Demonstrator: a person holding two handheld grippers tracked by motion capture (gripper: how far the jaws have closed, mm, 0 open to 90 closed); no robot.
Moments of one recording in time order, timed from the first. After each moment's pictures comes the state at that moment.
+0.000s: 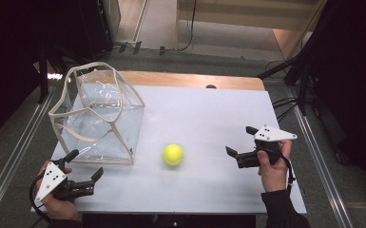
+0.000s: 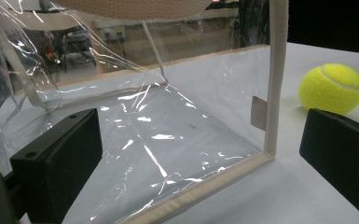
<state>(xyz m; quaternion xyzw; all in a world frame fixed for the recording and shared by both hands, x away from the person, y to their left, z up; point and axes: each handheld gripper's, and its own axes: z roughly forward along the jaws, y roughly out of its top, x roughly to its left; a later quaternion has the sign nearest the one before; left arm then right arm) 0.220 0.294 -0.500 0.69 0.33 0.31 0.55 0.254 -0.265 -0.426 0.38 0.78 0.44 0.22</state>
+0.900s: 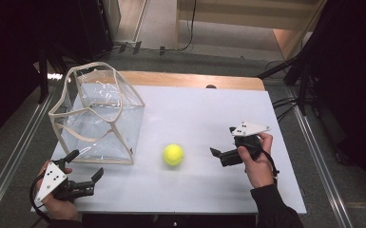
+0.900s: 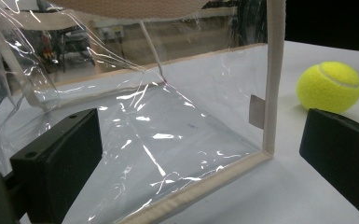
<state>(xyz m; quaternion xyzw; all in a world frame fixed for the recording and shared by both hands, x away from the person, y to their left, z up) 0.220 0.293 -0.500 0.70 0.33 0.31 0.56 0.274 -0.223 -0.431 0.38 0.82 0.39 0.19</state>
